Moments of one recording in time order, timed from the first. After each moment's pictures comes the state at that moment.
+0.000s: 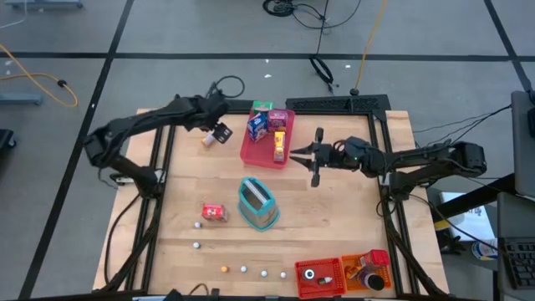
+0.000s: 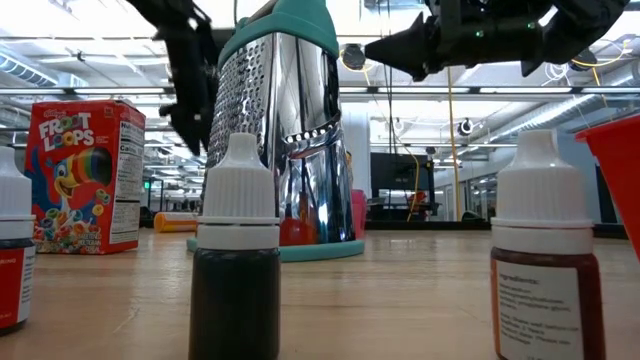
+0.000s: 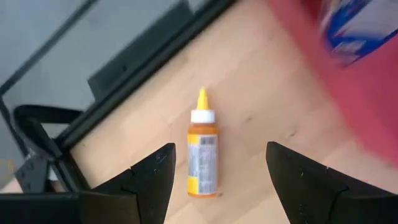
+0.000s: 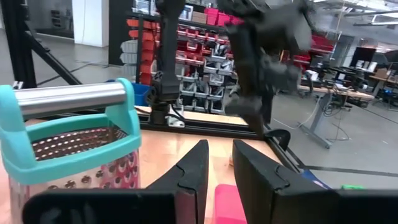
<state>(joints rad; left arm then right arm) 0.60 1.46 1.17 -0.88 -0.30 -0.20 -0.15 1.22 0.54 0.71 -0.05 -0.16</state>
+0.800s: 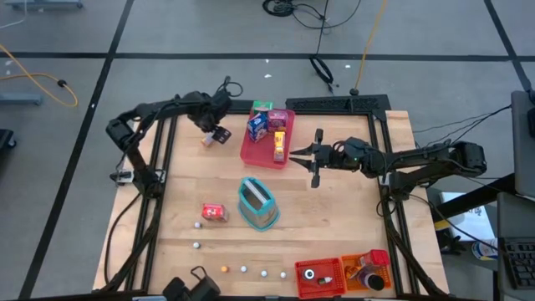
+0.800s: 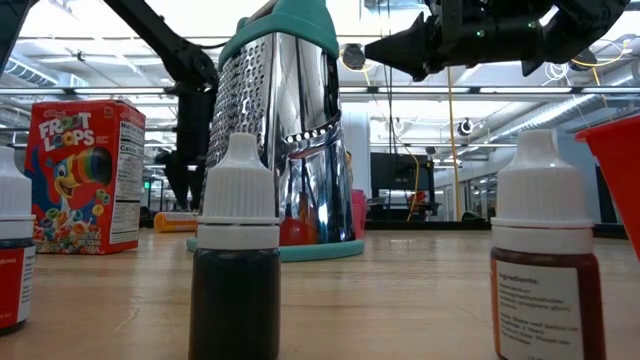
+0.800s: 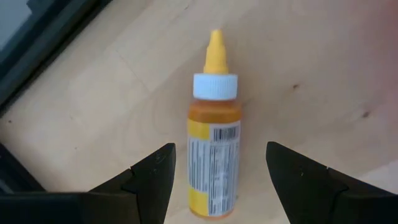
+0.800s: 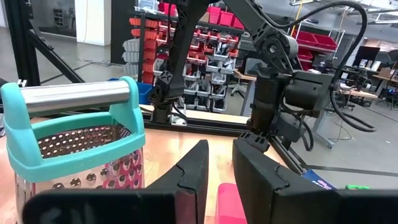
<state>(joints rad) 0.79 1.74 1.17 -0.91 -0.11 -0.12 -0.14 1.22 0.54 0.70 -0.05 -0.16</state>
